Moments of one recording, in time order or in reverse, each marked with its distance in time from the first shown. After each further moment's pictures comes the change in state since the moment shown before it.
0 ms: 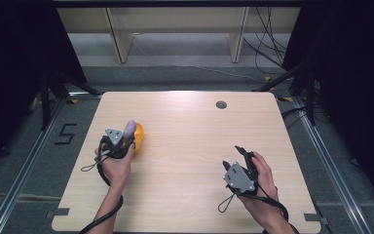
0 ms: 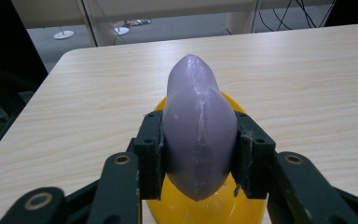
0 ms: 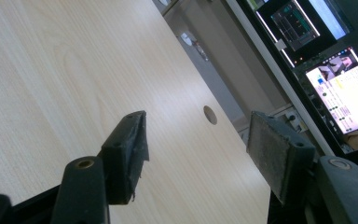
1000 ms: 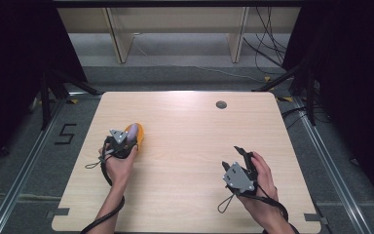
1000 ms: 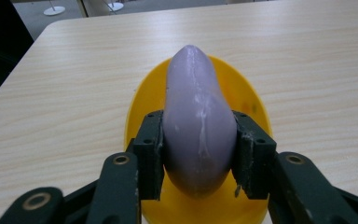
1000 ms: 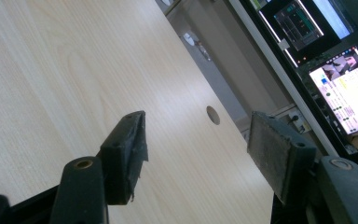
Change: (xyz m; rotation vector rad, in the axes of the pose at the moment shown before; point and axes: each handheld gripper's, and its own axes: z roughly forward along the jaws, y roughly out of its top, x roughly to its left) left arm -0.003 -0.007 0.013 0.098 -0.013 0.000; right arm 0.000 0.000 0.001 0.002 0.014 -0.011
